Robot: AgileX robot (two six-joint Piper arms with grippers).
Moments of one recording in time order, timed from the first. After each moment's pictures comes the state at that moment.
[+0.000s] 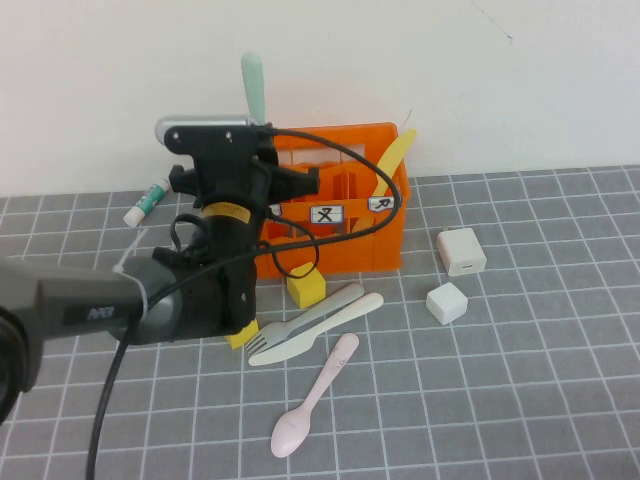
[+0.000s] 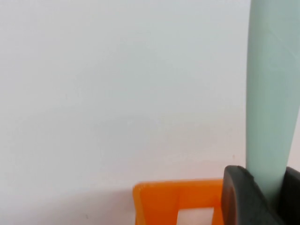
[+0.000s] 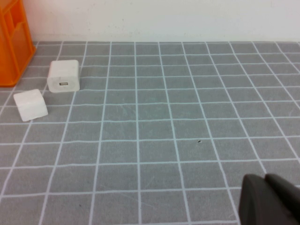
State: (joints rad) right arm -0.02 -0.01 0.03 0.00 0.40 -0.03; left arm -0.49 2.00 -1.10 -0.46 -0.90 0.13
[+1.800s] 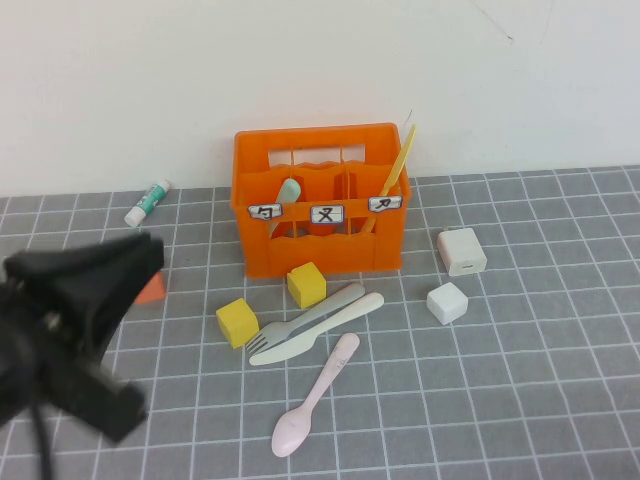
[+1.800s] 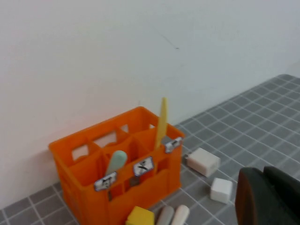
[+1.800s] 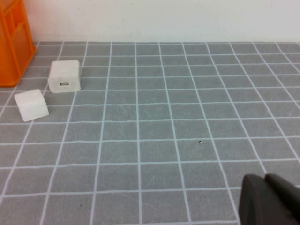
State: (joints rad) right arm -0.02 -0.01 0.03 0.00 0.40 -0.03; left arm -0.49 0.70 -0.60 -0.71 0.17 0.68
